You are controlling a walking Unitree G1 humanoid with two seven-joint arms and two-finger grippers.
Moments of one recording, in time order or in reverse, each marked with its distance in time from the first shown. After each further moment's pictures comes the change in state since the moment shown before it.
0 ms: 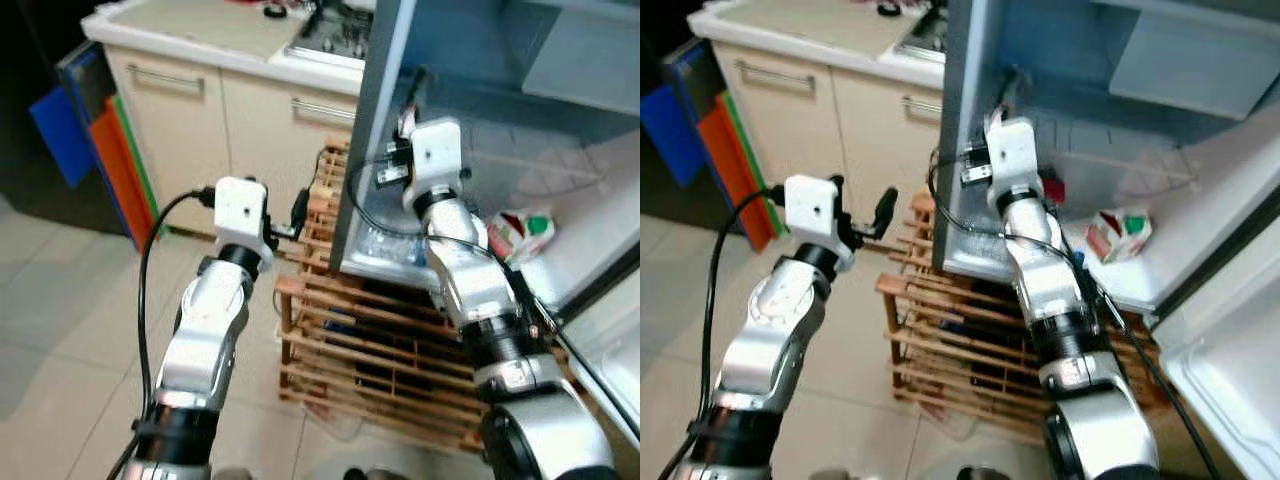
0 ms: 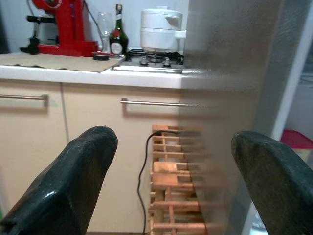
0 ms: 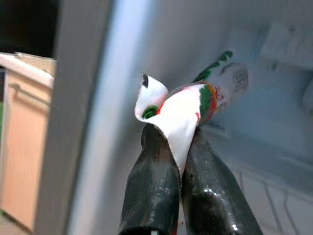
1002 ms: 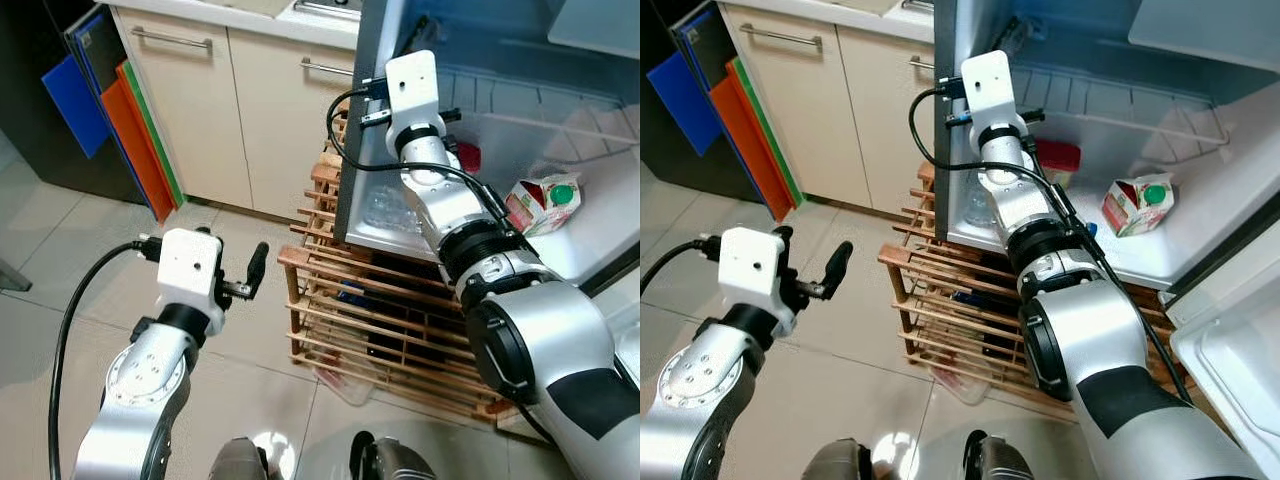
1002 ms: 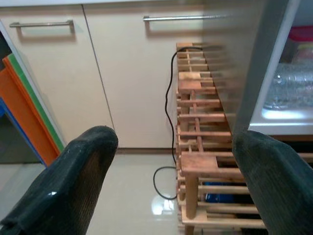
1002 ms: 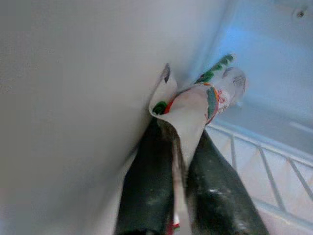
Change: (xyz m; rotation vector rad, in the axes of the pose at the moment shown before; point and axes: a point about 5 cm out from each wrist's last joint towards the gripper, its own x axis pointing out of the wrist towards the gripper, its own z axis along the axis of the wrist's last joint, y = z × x) left arm -0.081 0.022 0.008 0.087 0.190 0.052; right arm 0.046 0.006 0.022 -0.088 0.045 -0.080
